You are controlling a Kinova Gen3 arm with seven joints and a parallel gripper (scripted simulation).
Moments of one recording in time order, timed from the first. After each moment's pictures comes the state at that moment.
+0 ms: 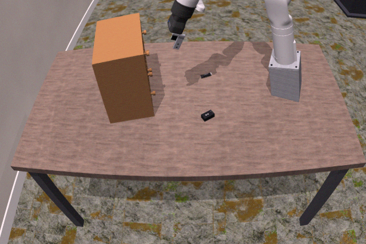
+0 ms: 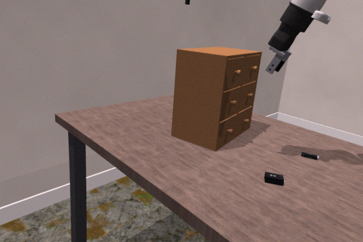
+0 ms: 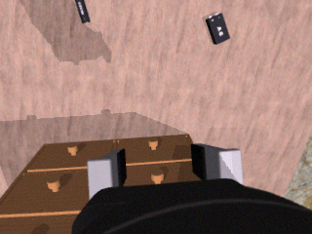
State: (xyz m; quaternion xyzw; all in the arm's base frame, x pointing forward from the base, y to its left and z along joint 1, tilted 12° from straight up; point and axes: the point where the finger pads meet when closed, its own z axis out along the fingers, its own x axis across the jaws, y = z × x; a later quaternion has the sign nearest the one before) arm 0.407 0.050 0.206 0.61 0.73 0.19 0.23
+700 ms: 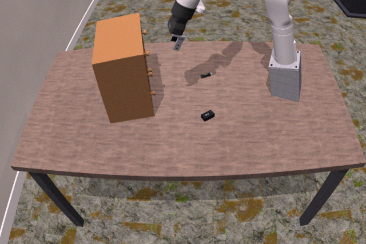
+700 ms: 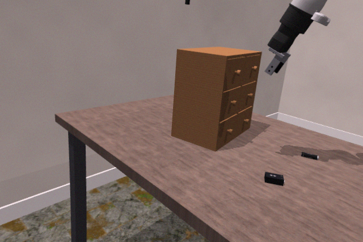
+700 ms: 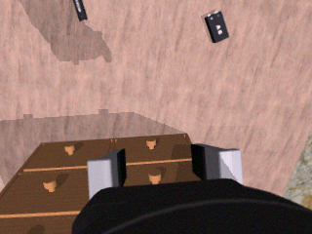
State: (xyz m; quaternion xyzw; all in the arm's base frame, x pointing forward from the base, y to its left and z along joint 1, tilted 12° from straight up) arm 0.408 0.053 0.202 0.61 0.73 0.20 0.23
